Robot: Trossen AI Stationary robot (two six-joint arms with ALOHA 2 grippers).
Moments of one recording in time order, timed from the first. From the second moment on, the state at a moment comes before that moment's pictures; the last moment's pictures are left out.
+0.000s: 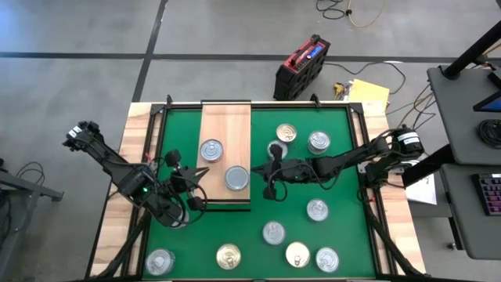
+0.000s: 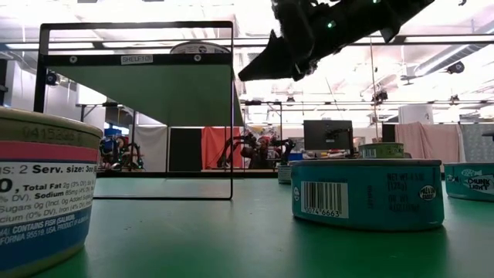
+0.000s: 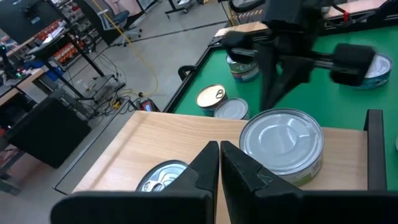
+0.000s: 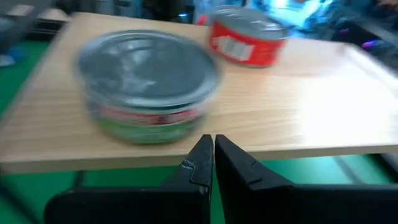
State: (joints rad) left arm -0.67 1.22 1.15 -0.90 -1.12 -0.53; right arm 0.12 1.64 0.91 0.36 0.34 -0.07
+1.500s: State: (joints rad) left arm -0.67 1.21 1.15 -0.88 -1.12 -0.49; right arm -0.05 1.75 1.07 0.35 -0.15 -0.12
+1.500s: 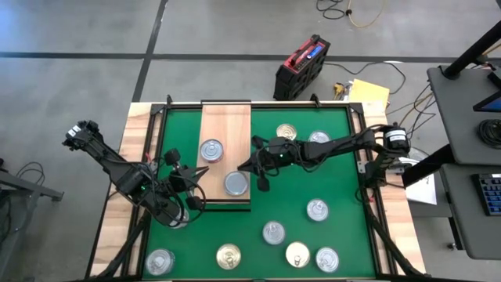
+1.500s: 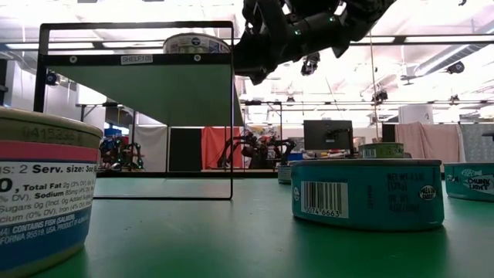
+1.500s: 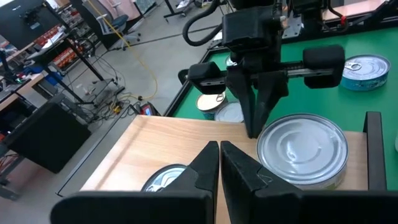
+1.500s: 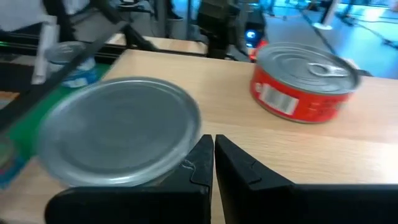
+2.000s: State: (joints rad) left arm -0.67 1.21 1.15 -0.87 -1.09 -0.52; right arm 0.02 1.53 1.07 0.02 0.11 -0.04
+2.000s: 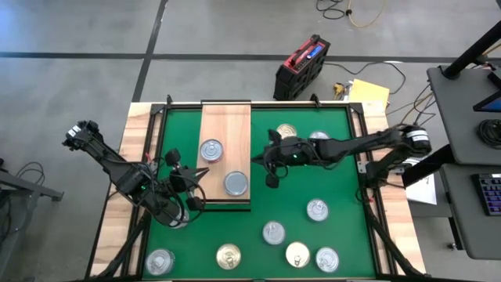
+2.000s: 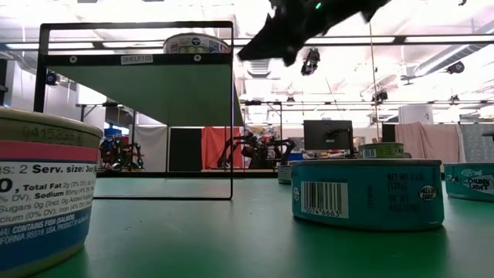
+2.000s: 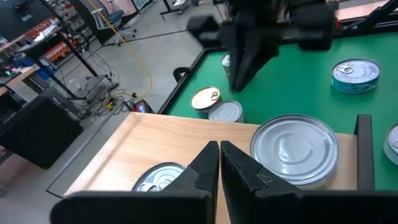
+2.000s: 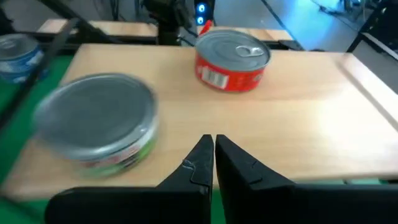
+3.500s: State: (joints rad) left arm -0.67 1.34 1.15 -0.76 -1.06 -0.53; right arm 0.49 1.38 1.07 -0.98 0.12 1.03
